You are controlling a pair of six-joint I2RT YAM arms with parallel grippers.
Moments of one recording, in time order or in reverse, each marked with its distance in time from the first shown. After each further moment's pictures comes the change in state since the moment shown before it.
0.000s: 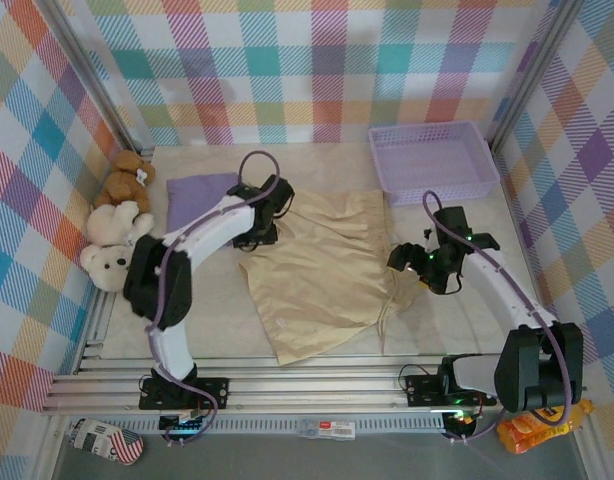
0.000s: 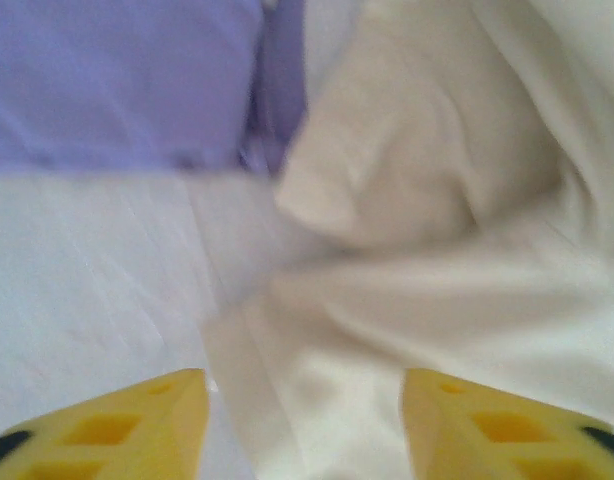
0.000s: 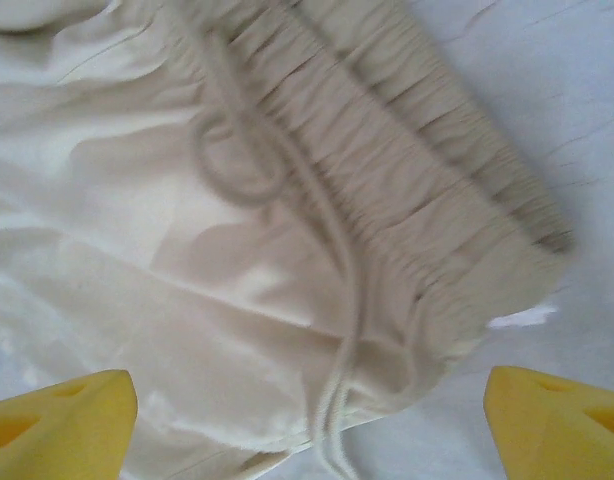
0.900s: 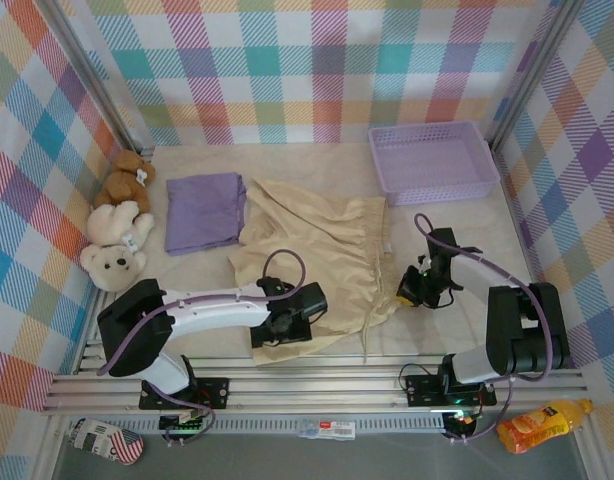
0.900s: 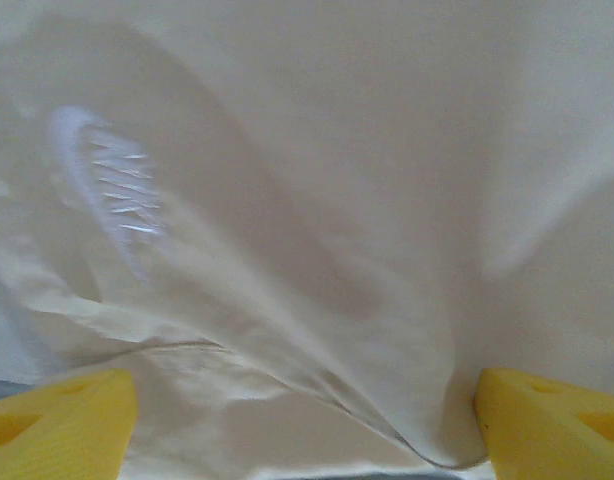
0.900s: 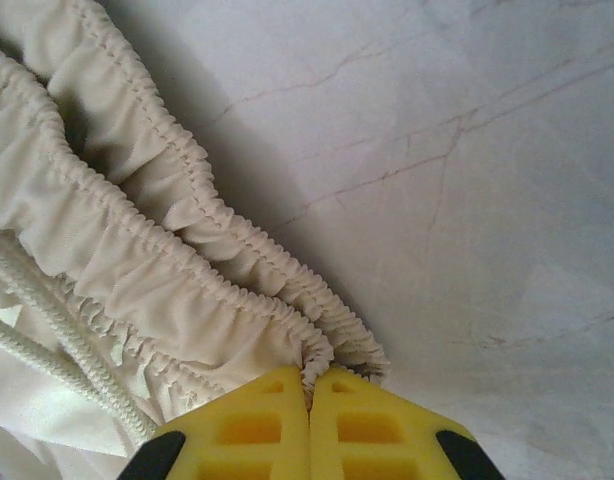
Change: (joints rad) left arm -0.545 -0.220 -0.509 0.092 0.238 -0.517; right arm -0.014 0.168 -0.192 0.185 -0.126 0.066
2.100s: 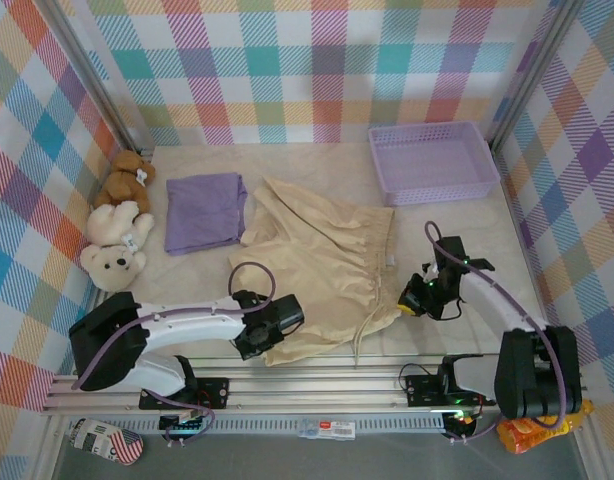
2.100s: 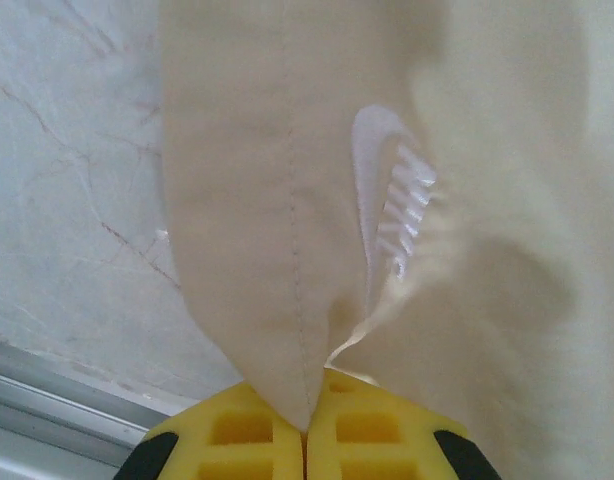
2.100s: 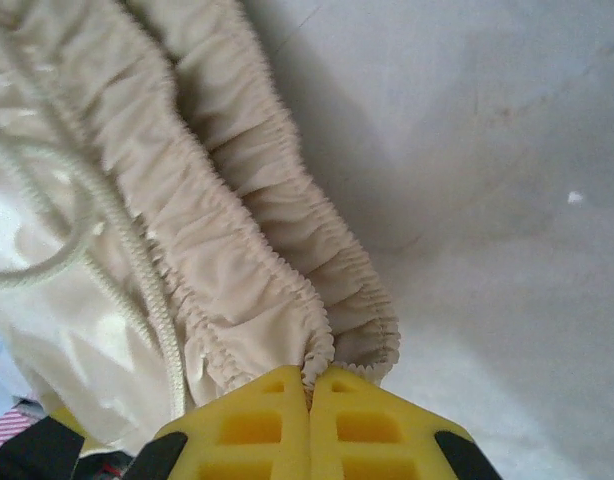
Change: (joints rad) left arm 0.045 -0.171 -0.186 0.062 -0.056 -0.249; right arm 0.002 -0.254 -0.058 -0.155 -0.071 0.049
